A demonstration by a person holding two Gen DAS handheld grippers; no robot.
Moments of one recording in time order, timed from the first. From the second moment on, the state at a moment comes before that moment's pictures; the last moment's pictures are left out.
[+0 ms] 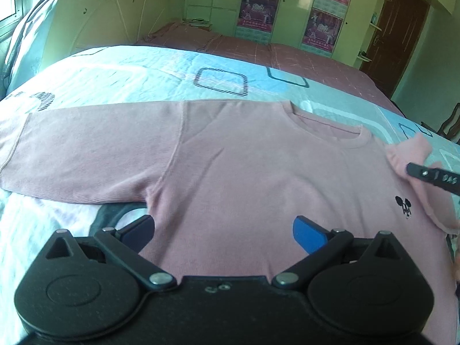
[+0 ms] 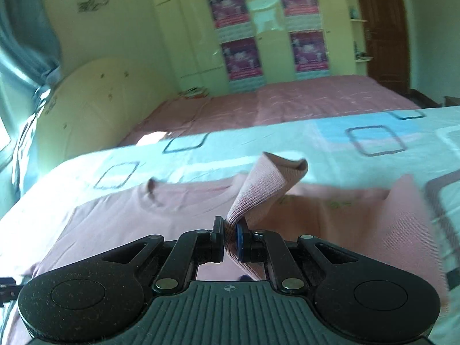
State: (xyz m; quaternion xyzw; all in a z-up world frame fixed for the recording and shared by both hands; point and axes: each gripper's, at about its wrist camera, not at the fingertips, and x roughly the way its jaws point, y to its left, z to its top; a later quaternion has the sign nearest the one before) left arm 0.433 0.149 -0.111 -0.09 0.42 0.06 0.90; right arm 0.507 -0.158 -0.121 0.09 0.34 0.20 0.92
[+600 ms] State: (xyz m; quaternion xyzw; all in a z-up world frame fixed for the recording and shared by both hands) left arm 0.519 0.063 -0.156 -0.17 0.42 -0.13 0.88; right arm 0.464 -0.223 -0.152 0.02 0.37 0.12 0.92
